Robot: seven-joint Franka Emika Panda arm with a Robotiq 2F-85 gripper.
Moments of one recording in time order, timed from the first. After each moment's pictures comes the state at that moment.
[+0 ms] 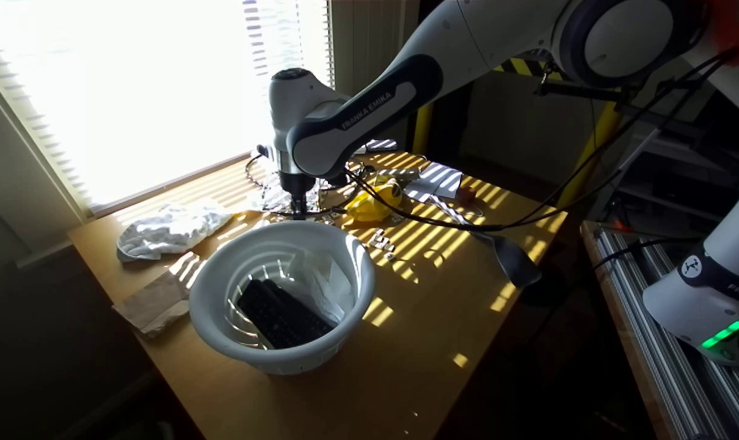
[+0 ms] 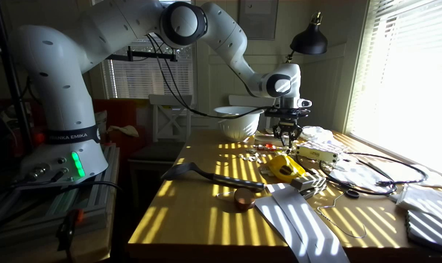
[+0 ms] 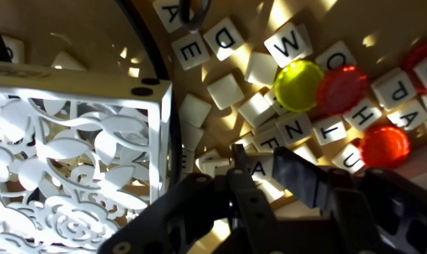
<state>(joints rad) -0.11 1.03 0.06 -1.18 -0.12 2.32 -0.44</state>
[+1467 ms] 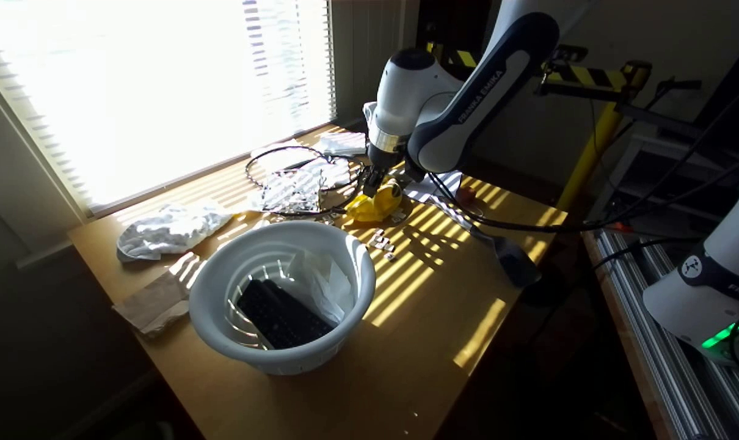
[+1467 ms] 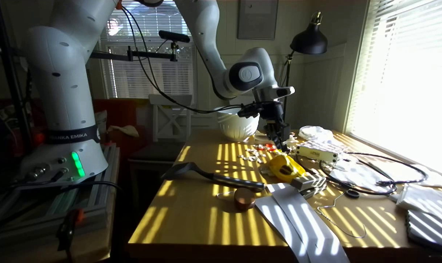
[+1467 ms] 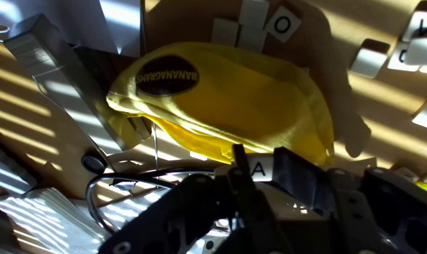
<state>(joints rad) 0.11 0.55 -0.38 -2.10 -0.20 2.91 0.16</state>
